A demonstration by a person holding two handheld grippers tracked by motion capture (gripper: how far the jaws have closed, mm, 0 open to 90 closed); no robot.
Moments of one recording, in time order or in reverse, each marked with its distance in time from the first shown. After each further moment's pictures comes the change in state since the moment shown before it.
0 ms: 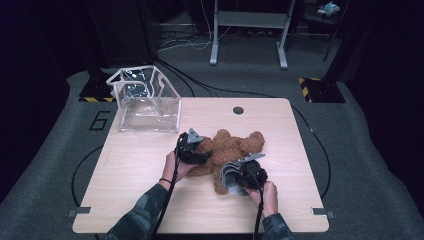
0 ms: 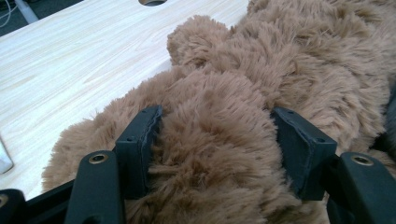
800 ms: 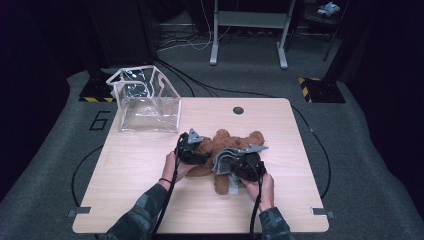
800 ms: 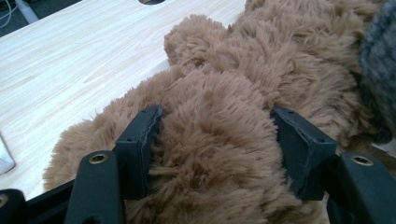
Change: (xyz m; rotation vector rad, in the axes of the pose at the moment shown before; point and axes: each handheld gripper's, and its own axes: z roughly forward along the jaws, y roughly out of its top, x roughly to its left) left arm -0.001 0.000 0.000 0.005 0.008 0.021; right arm 0.001 0.024 -0.019 -0.149 0.053 0.036
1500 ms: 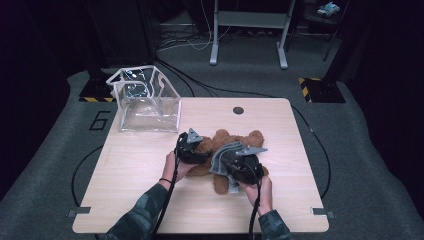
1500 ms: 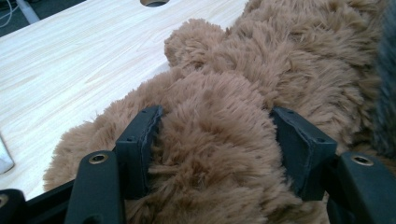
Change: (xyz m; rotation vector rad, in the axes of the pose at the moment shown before) left arm 0.002 -0.001 0.000 -0.014 -0.001 -0.025; right arm 0.015 0.007 -0.010 -0.017 0.048 -0.011
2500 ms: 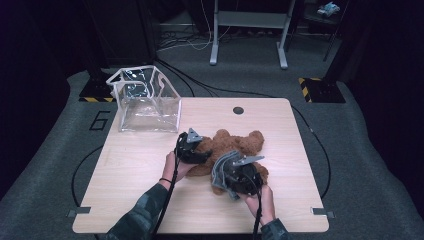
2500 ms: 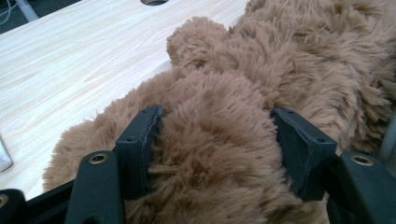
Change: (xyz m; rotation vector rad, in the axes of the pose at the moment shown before) left arm 0.001 0.000 0.001 0.003 0.000 -0.006; right arm 0.017 -0.013 -0.013 0.093 0.046 -0.032
